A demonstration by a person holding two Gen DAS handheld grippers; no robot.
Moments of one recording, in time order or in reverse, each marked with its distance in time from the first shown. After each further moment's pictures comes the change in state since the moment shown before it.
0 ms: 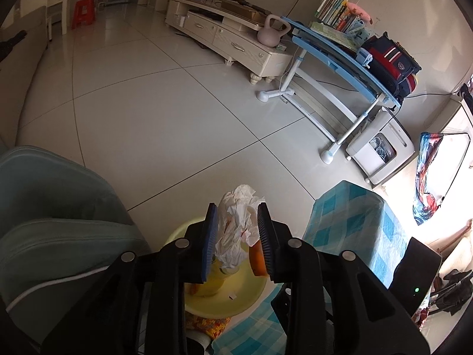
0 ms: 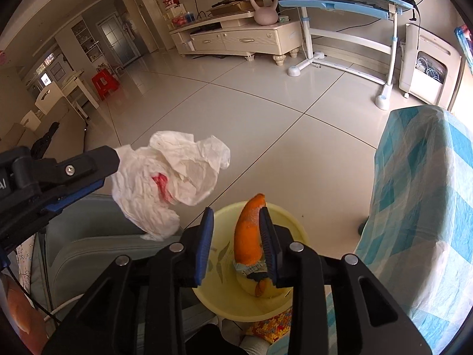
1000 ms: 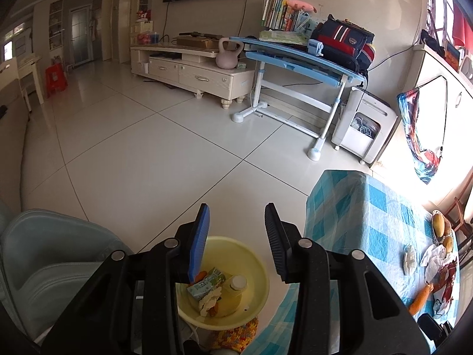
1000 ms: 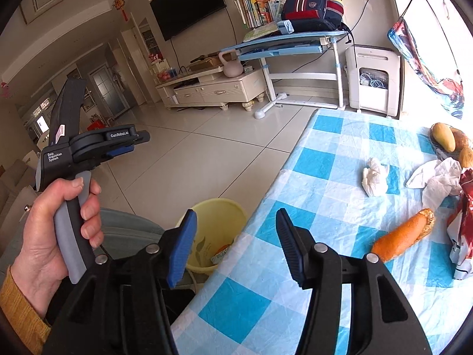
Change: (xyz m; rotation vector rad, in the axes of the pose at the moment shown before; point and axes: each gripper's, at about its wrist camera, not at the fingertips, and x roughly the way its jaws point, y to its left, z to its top) left arm -0.047 -0.070 -0.026 0.303 -0.140 -0.006; right arm -0.177 -0.077 -0.105 0.104 -0.266 -0.054
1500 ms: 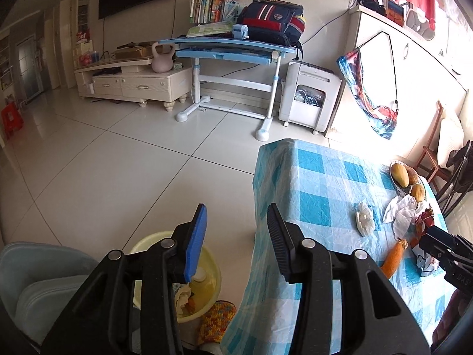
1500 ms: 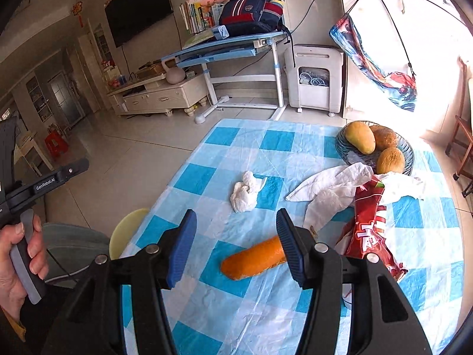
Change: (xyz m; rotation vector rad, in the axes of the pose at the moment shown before) left arm -0.020 -0.103 -0.032 0.233 0.040 -0.196; right arm -0.021 -0.112 0.024 0.071 -0.007 -0.217
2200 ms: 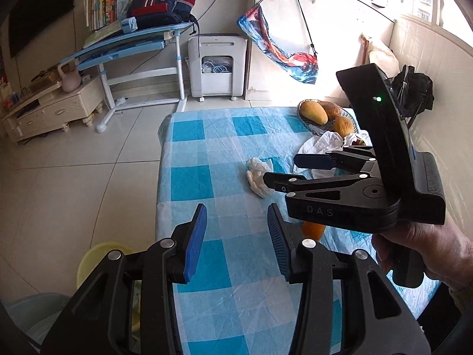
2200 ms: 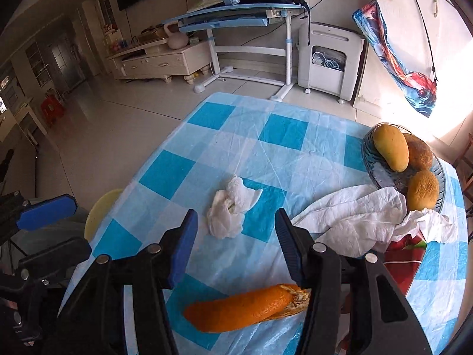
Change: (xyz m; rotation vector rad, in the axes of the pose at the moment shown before) left arm 0.016 -0.128 -0.029 0.316 0.100 -0.264; right arm 0.077 -0.005 0.020 -0.130 0.170 -0.005
